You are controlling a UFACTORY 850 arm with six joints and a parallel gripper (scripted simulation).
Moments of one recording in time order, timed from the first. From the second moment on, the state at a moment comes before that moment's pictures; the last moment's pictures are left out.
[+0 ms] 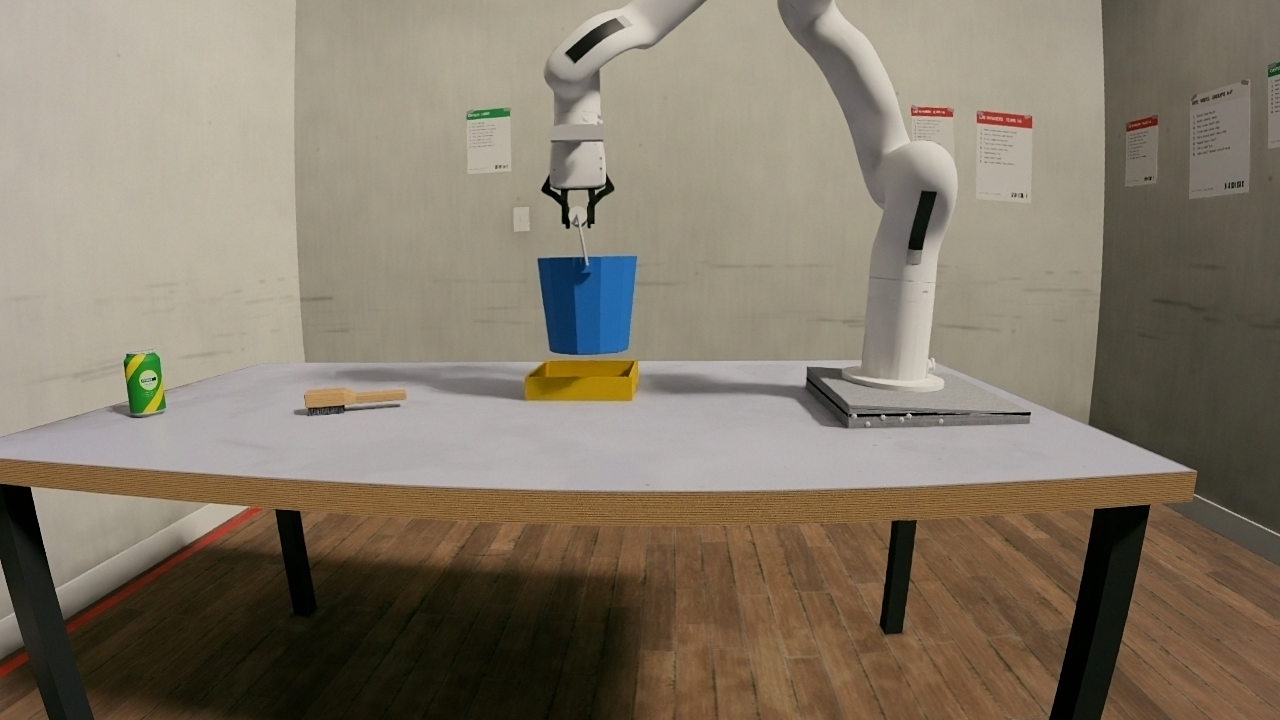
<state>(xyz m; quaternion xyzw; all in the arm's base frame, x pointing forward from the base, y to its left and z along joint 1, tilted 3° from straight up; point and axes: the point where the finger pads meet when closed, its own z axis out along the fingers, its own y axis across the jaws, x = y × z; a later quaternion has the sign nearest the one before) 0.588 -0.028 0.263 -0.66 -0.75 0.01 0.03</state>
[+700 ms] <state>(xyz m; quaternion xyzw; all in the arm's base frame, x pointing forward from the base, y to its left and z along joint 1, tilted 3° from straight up) 0.599 -0.064 0.262 -0.66 -0.75 0.01 0.03</state>
